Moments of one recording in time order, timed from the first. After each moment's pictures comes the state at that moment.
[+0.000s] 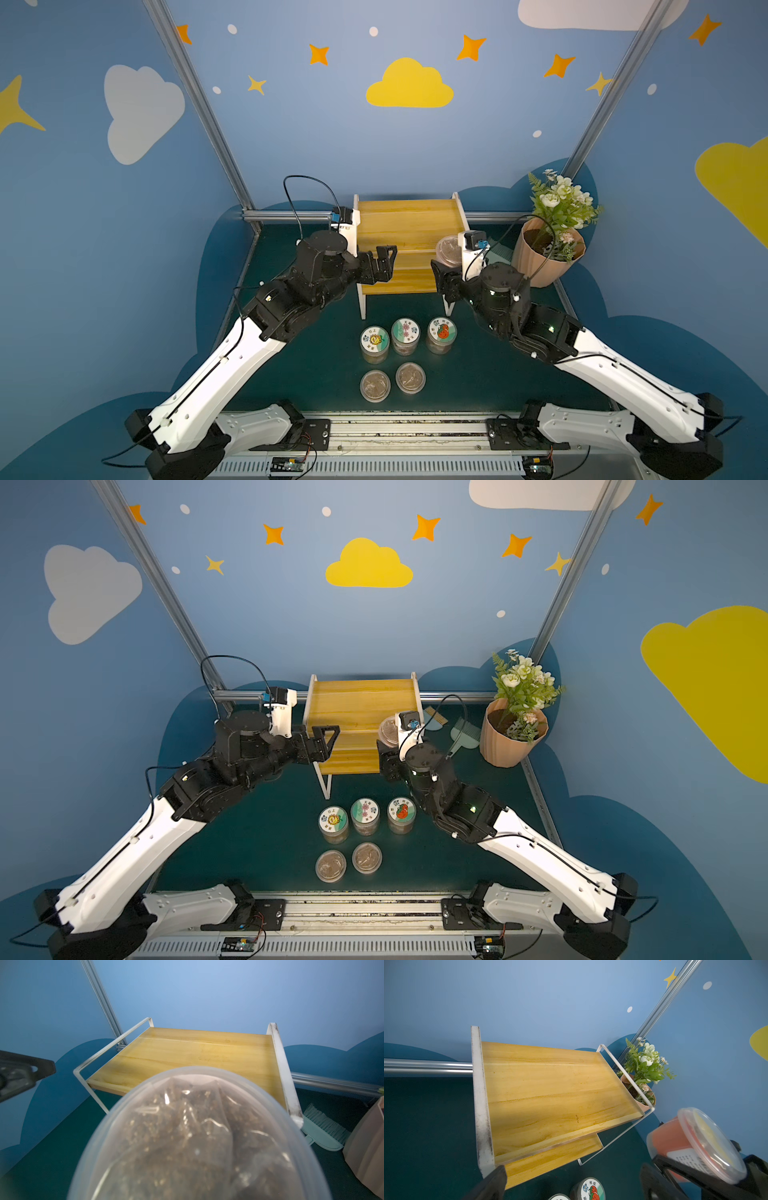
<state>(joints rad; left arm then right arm) -0.71 1.17 1.51 -0.68 -0.17 -0.48 0.98 1.12 1.27 -0.41 0.52 0.23</state>
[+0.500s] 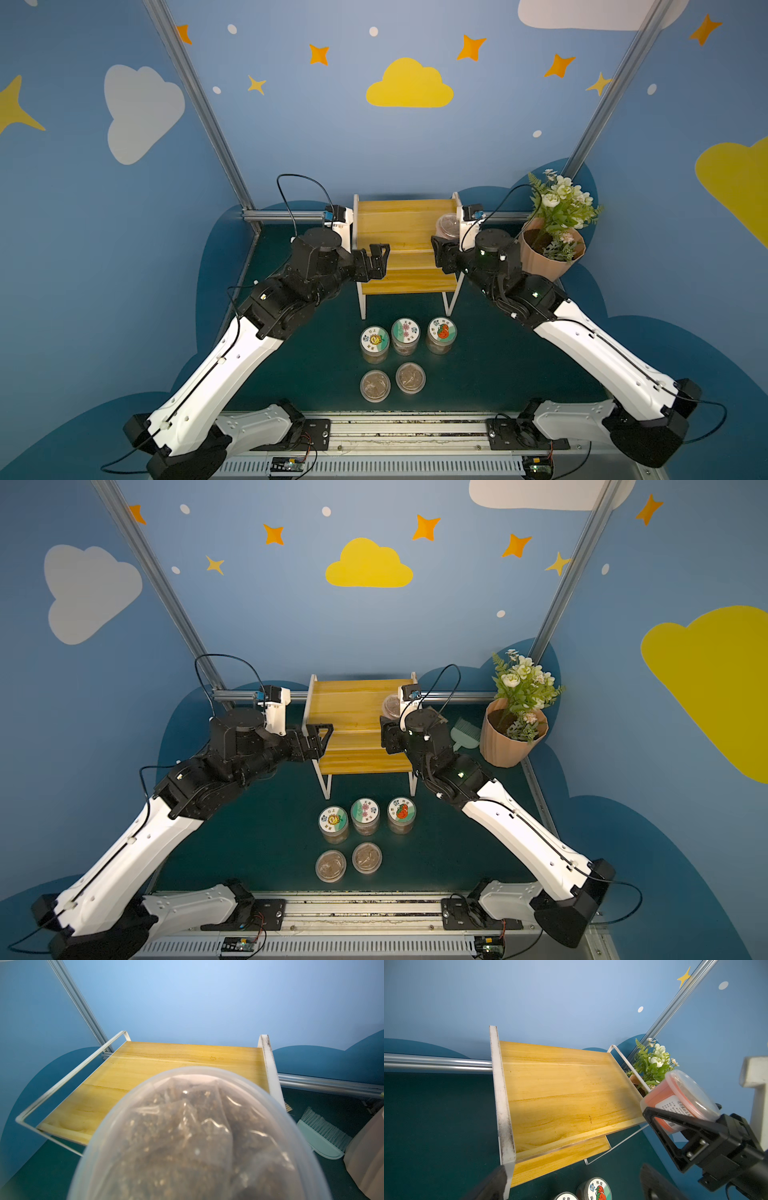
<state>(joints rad) -0.66 1.16 1.51 -0.71 -0.16 -0.48 0.79 1.28 1.41 -0.41 0.38 0.23</state>
